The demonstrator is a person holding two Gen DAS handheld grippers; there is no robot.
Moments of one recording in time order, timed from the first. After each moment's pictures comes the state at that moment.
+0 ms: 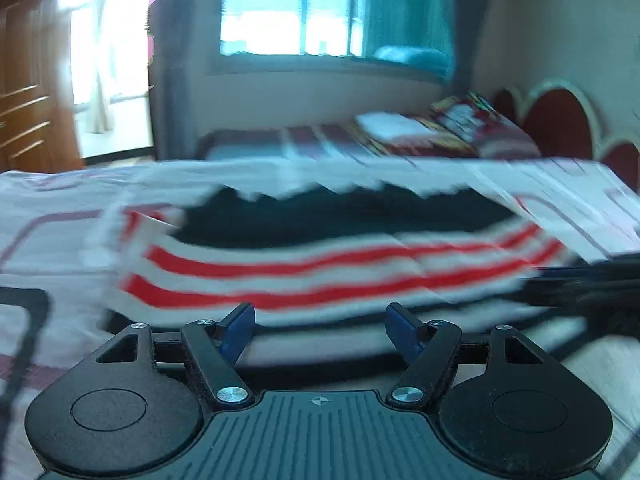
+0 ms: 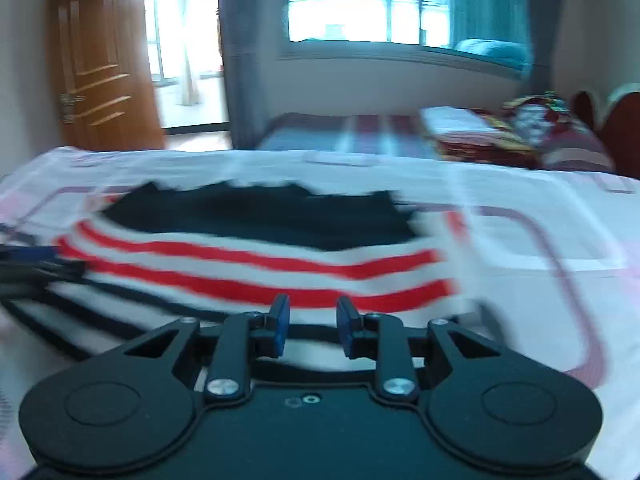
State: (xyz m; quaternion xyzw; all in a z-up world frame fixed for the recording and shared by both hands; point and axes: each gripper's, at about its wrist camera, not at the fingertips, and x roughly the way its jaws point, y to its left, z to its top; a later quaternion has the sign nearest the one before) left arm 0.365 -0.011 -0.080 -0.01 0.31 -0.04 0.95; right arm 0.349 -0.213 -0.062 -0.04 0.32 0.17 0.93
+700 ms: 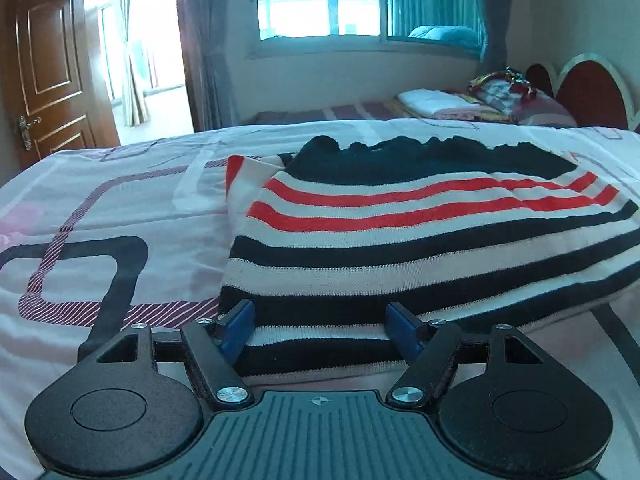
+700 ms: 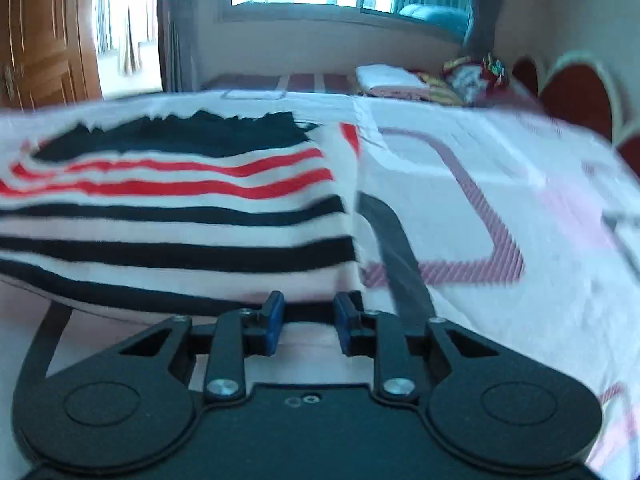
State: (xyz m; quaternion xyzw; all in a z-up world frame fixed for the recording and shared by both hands) left arm 0.323 0.065 -0.101 0.02 0.33 0.03 0.94; right arm 0.323 -0.300 -0.091 -0.06 0.37 0.05 0.93
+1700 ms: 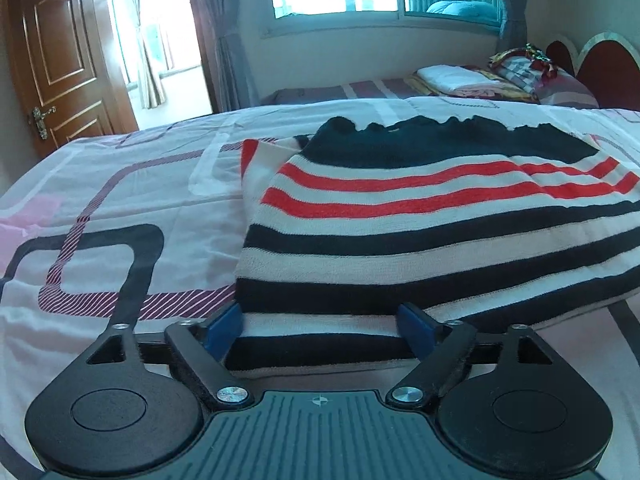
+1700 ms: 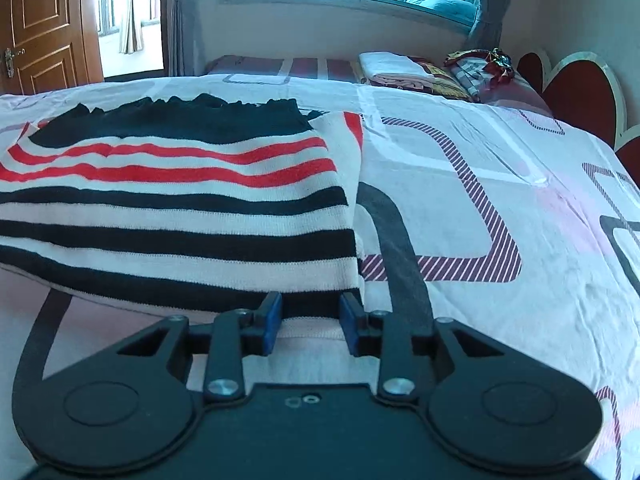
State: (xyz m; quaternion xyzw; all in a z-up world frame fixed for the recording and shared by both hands) left arm 0.328 0.063 -0.098 0.04 0.37 0.07 0.93; right arm 0.331 -0.292 -0.089 -0.07 0.40 0.03 0.91
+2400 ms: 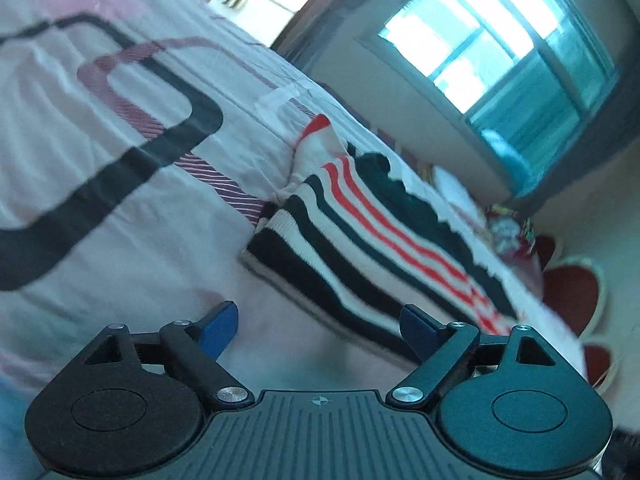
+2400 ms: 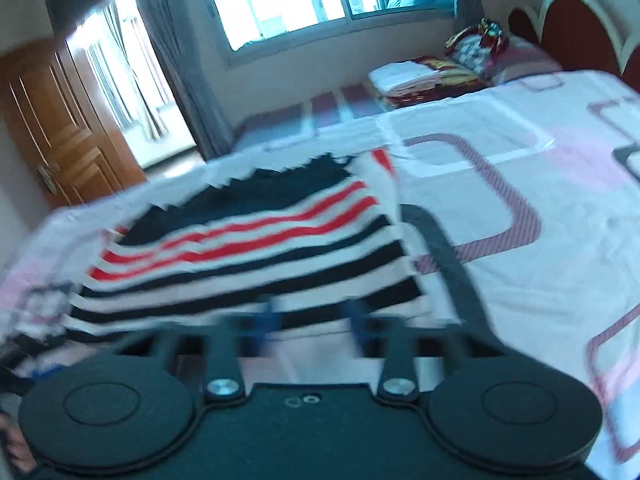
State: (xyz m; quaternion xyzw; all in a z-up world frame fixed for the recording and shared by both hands) left arm 0.261 0.125 -0.121 -0.36 0.30 0.05 0.88; right arm 0.279 -0.300 -0.034 0.12 0.35 0.09 0.92
